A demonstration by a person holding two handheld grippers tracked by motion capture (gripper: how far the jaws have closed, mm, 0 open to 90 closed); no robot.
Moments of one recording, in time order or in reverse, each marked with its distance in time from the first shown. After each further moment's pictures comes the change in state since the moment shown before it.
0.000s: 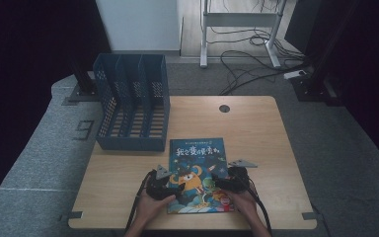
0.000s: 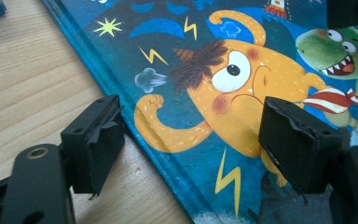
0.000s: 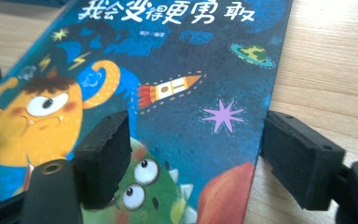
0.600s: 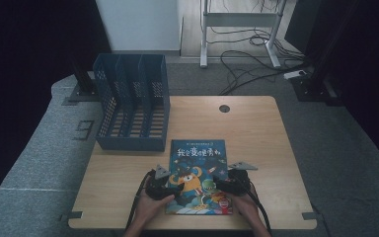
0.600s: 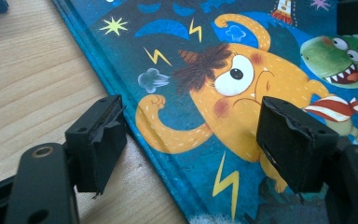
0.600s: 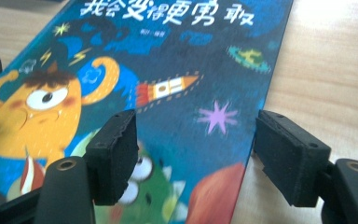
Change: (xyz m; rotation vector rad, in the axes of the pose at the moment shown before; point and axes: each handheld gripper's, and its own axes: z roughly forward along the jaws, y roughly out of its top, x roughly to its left) left arm 0.002 0.000 -0.002 -0.001 -0.014 -0.013; right arm 0.004 -0.003 -0.008 0.008 -0.020 -0.009
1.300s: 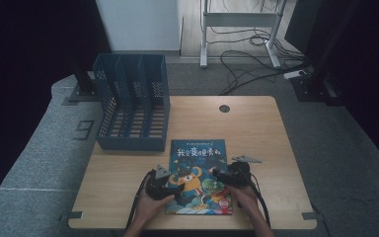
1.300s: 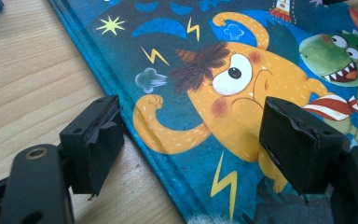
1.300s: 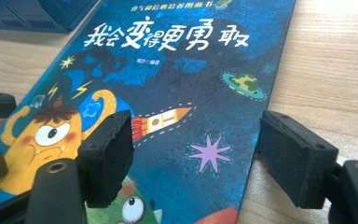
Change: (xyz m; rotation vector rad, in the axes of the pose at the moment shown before) left arm -0.001 0.001 0.001 0.008 0.001 0.009; right arm -0.016 0.014 0.010 -0.023 0.077 0.086
